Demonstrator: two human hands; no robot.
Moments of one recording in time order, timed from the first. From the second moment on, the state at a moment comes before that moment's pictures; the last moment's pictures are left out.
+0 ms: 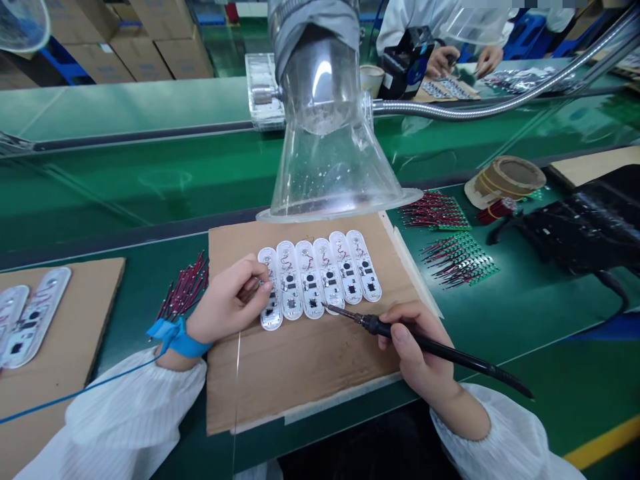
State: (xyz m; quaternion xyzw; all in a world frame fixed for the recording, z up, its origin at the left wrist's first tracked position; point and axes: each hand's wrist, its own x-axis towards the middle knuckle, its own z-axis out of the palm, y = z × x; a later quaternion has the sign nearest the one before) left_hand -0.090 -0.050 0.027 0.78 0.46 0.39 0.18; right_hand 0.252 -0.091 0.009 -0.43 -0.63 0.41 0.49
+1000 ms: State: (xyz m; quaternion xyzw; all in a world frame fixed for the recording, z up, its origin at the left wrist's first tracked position) left_hand -0.092 -0.049 0.026 0.80 0.45 0.36 0.17; right_hand 0.250 -0.091 0.002 -0.40 -0.56 0.45 0.56
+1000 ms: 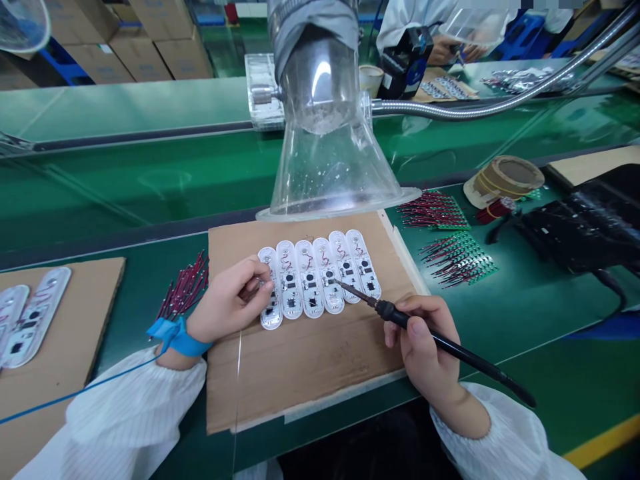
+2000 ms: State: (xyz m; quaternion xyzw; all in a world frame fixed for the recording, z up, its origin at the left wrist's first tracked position) left_hand -0.093 -0.049 0.025 0.78 0.42 0.41 0.19; right_hand 0.254 -0.091 0.020 -0.42 -0.72 0.35 0.43
